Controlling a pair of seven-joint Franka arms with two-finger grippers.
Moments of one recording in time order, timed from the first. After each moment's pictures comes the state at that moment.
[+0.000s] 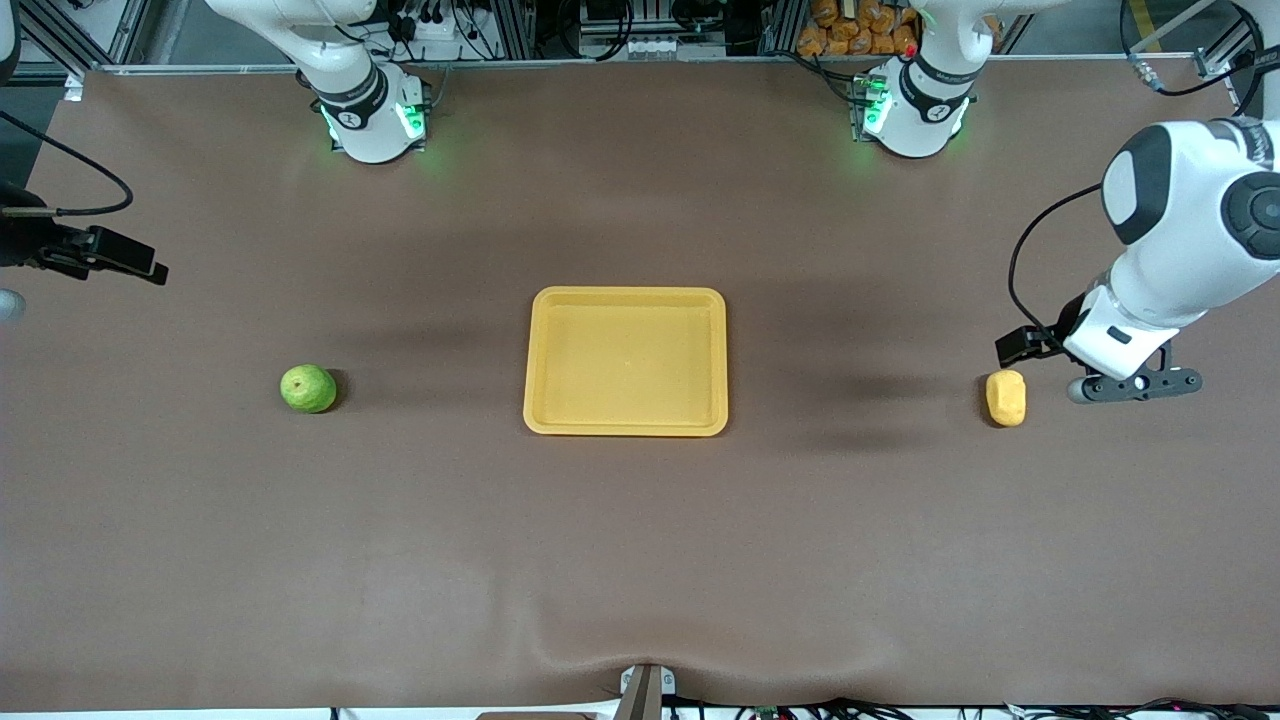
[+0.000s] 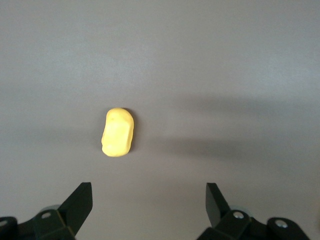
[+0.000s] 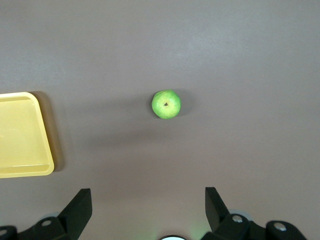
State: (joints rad) left arm 0.03 0.12 -0.06 -1.99 0.08 2.13 -0.15; right arm -0.05 0.03 -0.05 -1.59 0.06 1.49 0.00
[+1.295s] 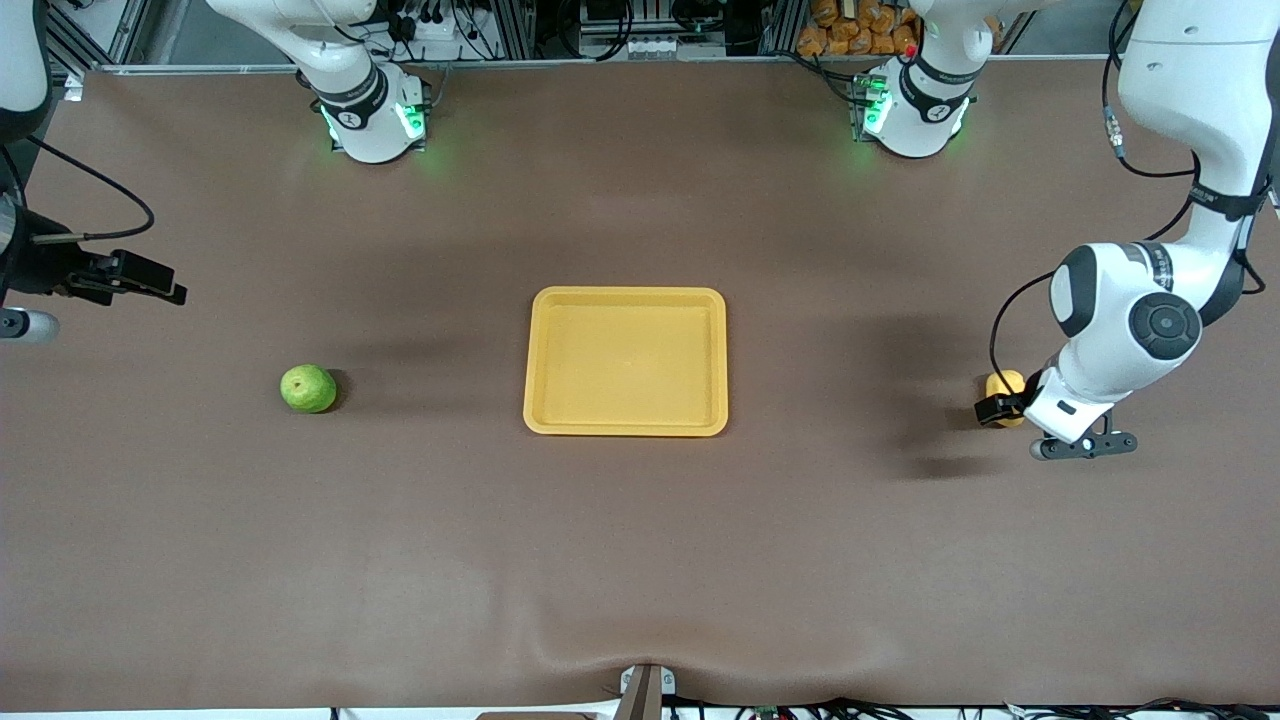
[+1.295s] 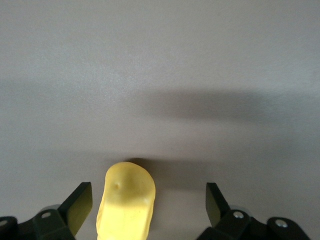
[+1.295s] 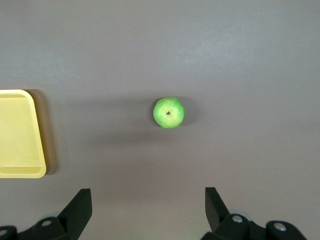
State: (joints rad) left arm 0.11 0.44 -0.06 -2.02 0.18 2.51 -0.14; right arm -0.06 0.04 -0.05 -1.70 0.08 1.62 -0.08
